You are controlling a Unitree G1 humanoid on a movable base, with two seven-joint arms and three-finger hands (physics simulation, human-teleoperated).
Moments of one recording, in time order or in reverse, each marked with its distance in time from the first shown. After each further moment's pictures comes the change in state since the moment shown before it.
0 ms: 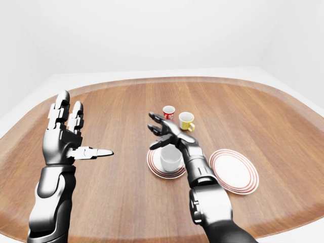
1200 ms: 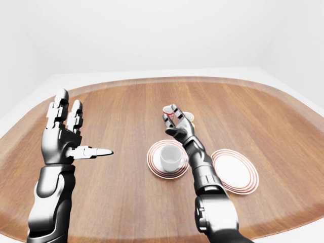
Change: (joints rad) left arm -0.007 0.001 0.001 -0.006 -0.001 0.000 0.002; right arm 0.114 -0.033 -0.057 -0.107 0.558 0.000 -0.186
